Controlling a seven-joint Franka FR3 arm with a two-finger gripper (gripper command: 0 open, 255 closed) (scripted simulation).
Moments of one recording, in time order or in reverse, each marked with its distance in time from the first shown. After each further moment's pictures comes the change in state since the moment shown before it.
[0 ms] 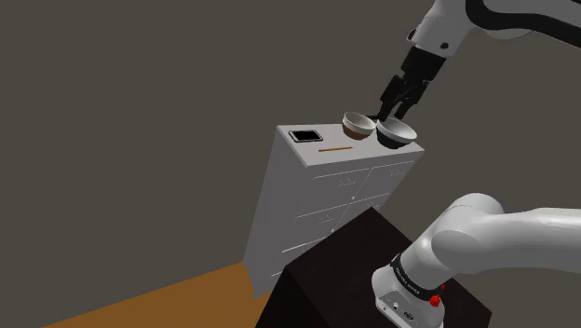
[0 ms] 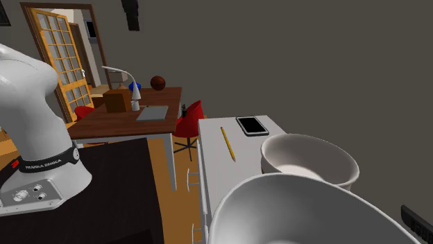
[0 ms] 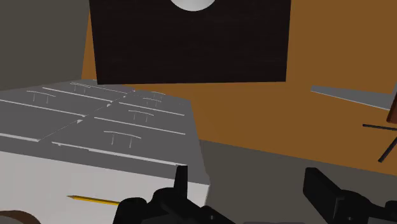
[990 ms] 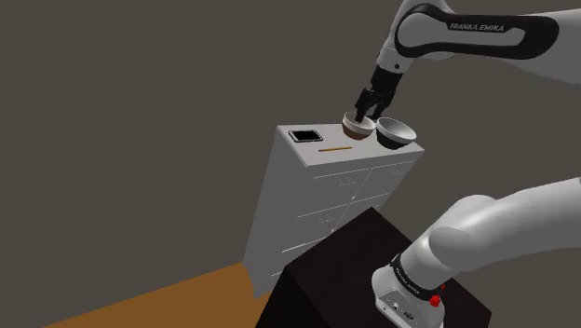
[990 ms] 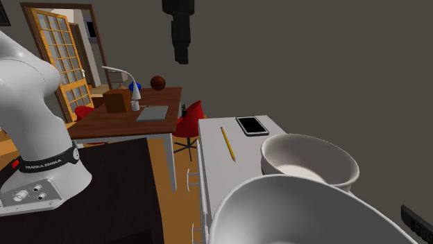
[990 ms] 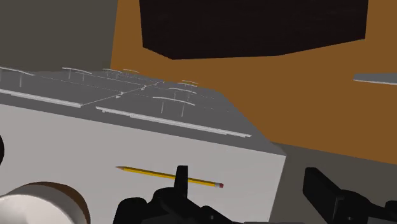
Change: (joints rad) arm -0.066 0.338 -0.132 0.036 -0.137 0.280 -0.144
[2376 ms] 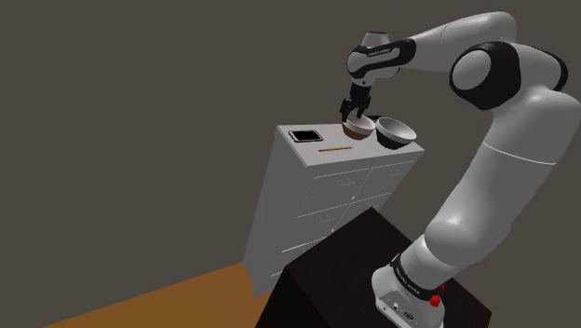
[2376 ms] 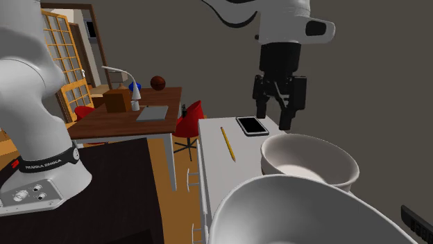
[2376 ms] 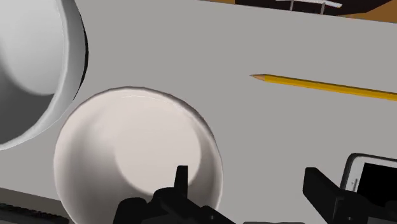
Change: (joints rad) arm -0.117 0.728 -0.157 0.477 -0.002 0.250 -0.221
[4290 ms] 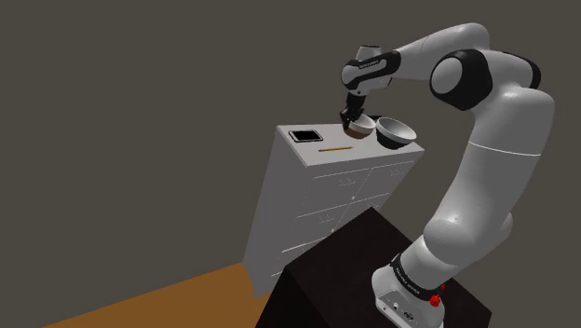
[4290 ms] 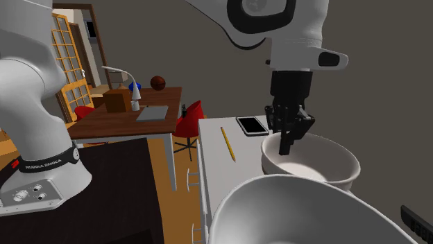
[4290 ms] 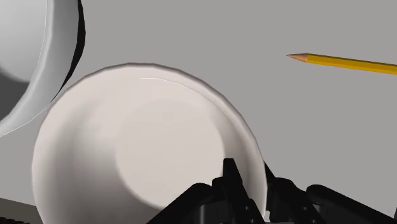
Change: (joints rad) arm -0.031 0.123 -0.004 0.044 0.021 0.078 -0.026
